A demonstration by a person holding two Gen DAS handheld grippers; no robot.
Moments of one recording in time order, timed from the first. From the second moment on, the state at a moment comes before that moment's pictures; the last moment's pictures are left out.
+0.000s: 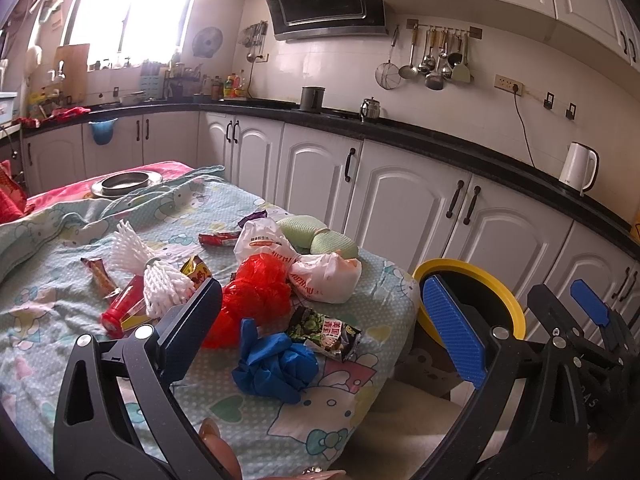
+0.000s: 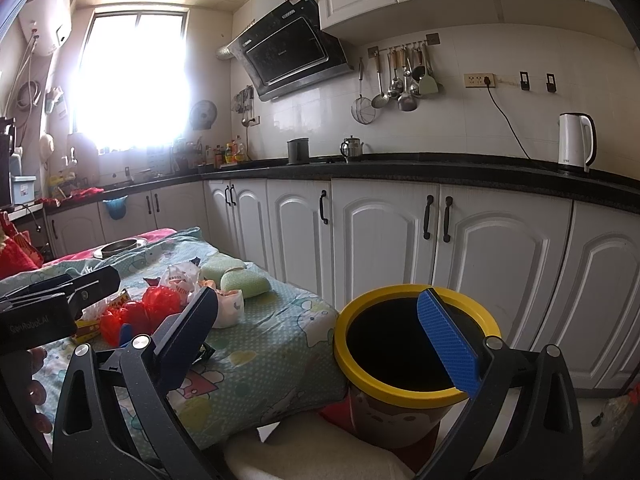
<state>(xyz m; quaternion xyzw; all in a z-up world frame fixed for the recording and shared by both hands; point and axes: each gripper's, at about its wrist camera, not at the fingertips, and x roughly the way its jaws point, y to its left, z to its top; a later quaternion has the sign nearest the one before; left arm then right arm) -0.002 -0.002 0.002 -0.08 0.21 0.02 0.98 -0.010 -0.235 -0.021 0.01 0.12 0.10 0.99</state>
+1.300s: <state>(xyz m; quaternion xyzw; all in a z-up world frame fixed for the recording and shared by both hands) 0.049 0.164 -0.010 -0.17 0.27 0.16 0.93 0.120 -0.096 -0.029 -0.11 0.25 0.29 0.92</state>
